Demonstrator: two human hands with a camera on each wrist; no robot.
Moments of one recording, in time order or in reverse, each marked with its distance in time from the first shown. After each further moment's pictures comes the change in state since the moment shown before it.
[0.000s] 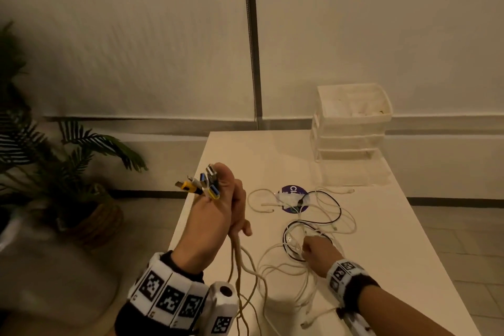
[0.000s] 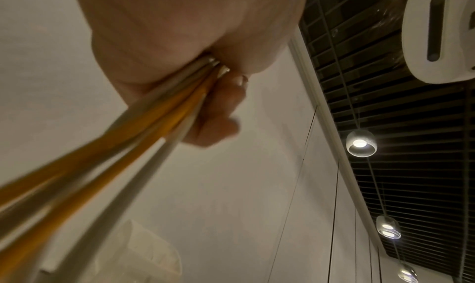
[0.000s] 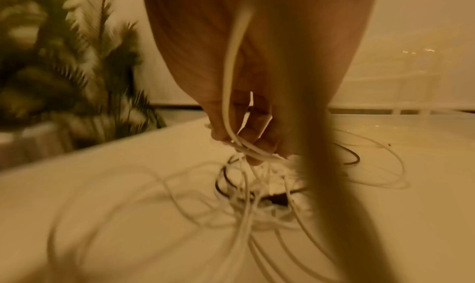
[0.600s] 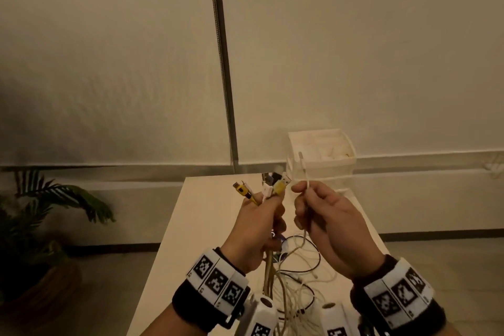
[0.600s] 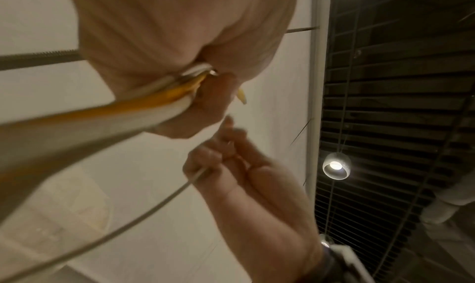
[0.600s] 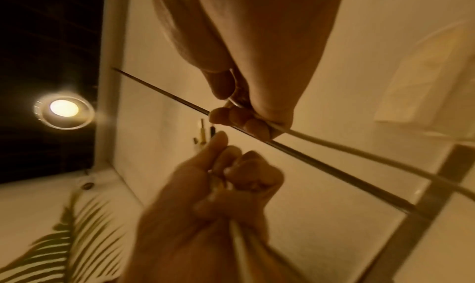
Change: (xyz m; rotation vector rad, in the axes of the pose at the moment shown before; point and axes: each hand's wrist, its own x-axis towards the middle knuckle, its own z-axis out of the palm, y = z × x) left_hand 0.075 0.012 0.084 -0.065 -0.100 -0.224; right_hand -0.113 -0.084 -0.220 1.553 0.312 -0.495
